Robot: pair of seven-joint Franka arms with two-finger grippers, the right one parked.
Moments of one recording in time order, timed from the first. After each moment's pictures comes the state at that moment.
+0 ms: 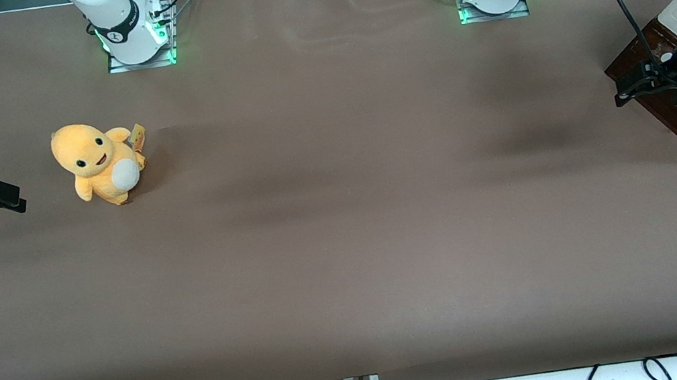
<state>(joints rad) 0.06 0.10 -0.04 -1.60 -0.02 1.65 0.12</state>
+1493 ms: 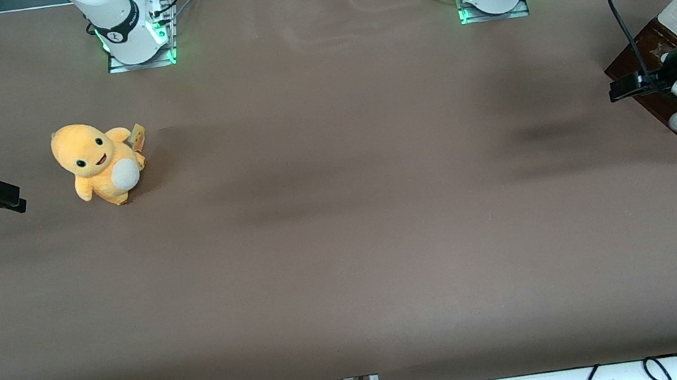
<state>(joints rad) 0.08 0.21 -0.03 -1.63 0.13 1.47 0.00</state>
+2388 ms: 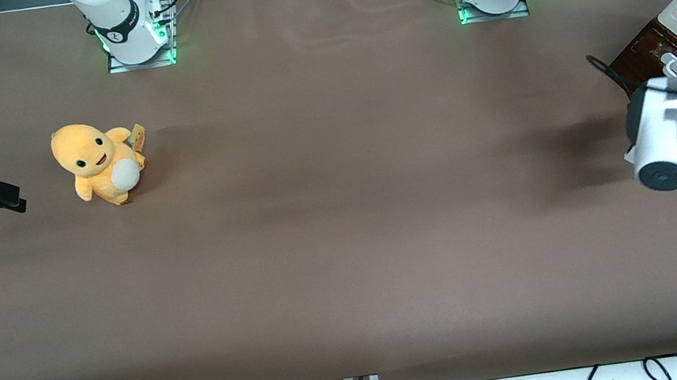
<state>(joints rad) 0.09 0.63 -0.03 -1.64 0.76 1.34 -0.33</state>
